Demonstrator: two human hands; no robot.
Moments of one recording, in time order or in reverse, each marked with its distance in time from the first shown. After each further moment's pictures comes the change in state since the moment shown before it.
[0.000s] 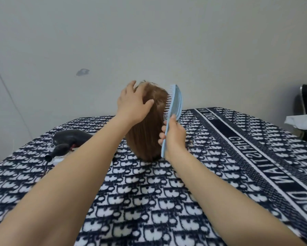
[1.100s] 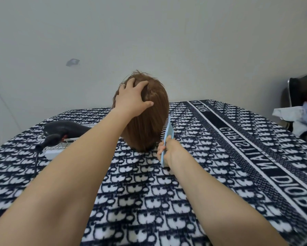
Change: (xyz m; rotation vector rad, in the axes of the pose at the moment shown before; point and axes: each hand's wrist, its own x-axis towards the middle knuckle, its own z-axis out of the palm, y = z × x) left_hand 0.000 0.002 0.017 0.068 -0.101 0.012; right_hand 0.009 0.034 -0.043 0.198 0.147 0.764
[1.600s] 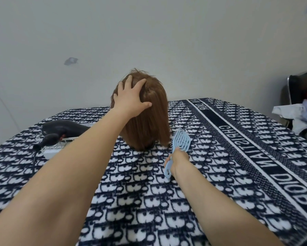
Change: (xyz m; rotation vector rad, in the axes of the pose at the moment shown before) left_hand -0.002 0.000 0.005 0.035 -0.029 -0.021; right_hand 0.023 0.008 -0.037 -0.173 0.293 -0.180
